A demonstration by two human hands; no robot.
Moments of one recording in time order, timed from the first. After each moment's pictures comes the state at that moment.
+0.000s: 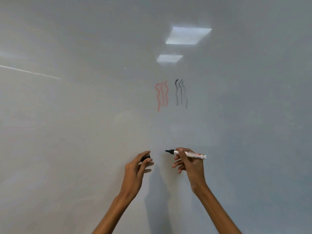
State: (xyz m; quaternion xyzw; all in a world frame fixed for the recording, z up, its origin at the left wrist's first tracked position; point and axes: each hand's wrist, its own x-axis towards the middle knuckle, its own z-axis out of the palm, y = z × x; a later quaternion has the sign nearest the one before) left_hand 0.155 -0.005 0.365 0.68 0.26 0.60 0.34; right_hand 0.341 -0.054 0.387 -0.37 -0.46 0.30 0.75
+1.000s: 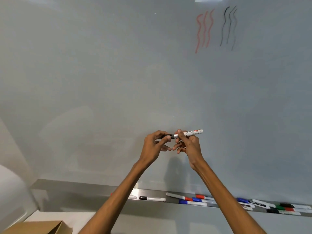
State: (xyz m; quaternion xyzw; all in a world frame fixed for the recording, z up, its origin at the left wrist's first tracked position) left_hand 0.122 -0.040 0.282 0.65 0.39 0.53 0.38; right_hand 0.273 -0.055 0.288 -0.45 -0.48 0.44 0.61
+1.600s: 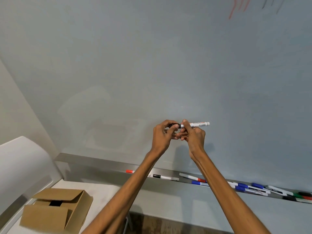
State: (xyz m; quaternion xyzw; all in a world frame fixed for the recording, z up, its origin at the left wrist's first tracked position) left_hand 0.101 -0.039 0.240 0.61 0.41 0.59 0.34; right_hand 0.215 -0.052 0.253 -0.48 -0.36 0.46 0.66
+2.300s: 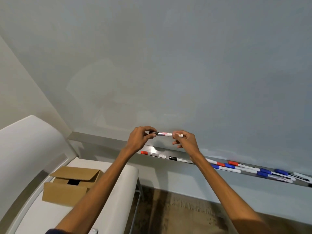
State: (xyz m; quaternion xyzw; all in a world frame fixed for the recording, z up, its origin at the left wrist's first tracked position) left_hand -0.076 -0.012 0.121 0.70 0.58 0.32 0.27; right_hand 0.149 -0.023 0.122 -0.57 -0.48 0.50 0.43
